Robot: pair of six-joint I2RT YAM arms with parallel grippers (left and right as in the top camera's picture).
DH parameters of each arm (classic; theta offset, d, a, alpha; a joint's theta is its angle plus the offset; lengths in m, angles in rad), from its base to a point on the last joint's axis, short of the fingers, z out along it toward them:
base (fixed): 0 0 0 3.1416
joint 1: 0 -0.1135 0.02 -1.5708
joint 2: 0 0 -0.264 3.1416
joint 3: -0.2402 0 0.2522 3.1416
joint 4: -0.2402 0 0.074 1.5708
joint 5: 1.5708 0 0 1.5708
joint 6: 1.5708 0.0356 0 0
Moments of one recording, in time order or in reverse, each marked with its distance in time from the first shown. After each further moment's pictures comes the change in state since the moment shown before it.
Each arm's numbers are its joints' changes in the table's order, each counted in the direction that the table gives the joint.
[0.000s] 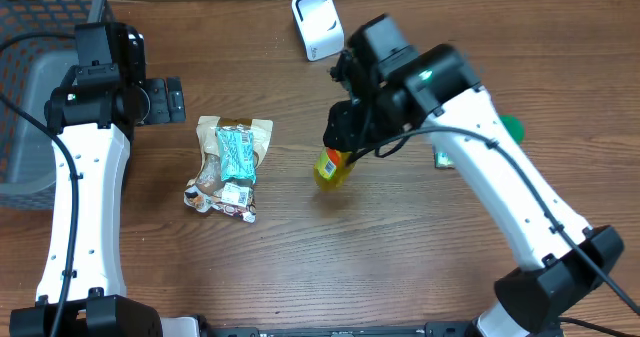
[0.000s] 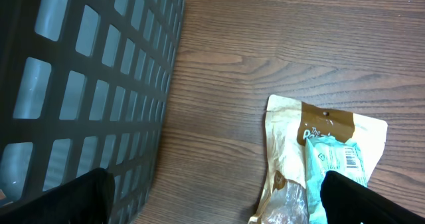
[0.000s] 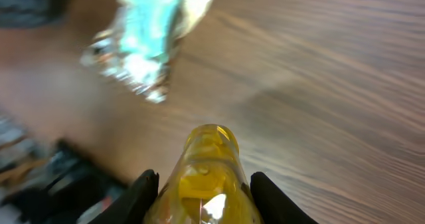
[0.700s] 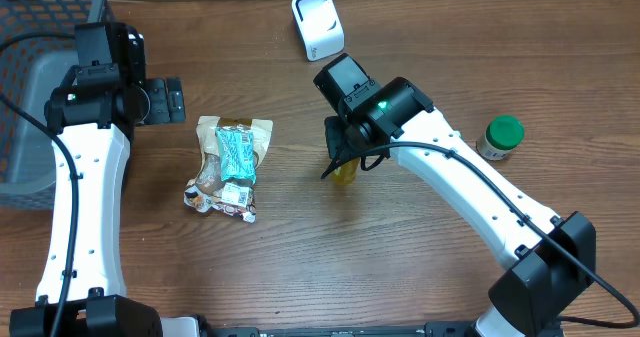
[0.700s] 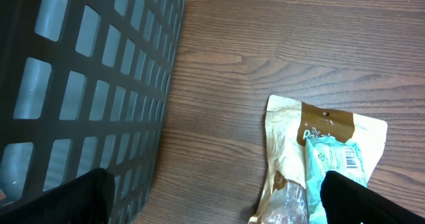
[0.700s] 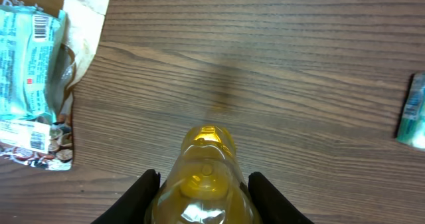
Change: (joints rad) left arm 0.000 0.000 0.000 0.000 0.000 0.000; right arm -0.082 -0.009 0.216 0.190 0.324 0.193
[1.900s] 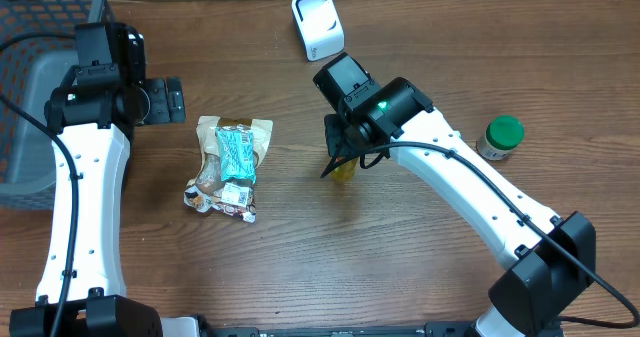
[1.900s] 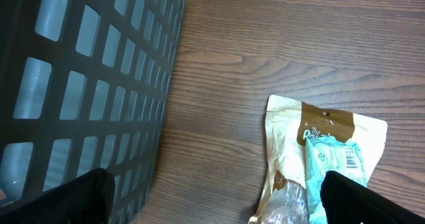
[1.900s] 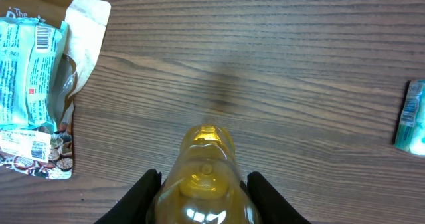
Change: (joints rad) left arm 0.000 0.000 0.000 0.000 0.000 0.000; right arm 0.000 0.000 0.000 0.022 0.014 0.006
